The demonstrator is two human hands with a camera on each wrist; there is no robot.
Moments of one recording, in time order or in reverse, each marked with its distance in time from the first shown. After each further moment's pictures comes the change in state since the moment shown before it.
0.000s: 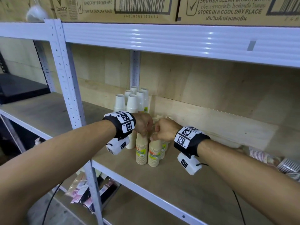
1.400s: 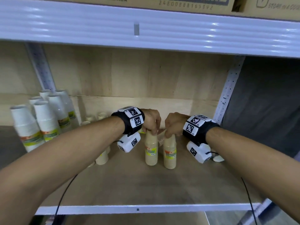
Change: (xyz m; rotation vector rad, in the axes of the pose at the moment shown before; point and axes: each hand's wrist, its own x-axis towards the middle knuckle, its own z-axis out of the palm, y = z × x) left_hand 0.083 0.238 -0.002 0.027 -0.140 0.445; right_hand -0.145 0.167 -0.069 -0.030 -0.080 0.644
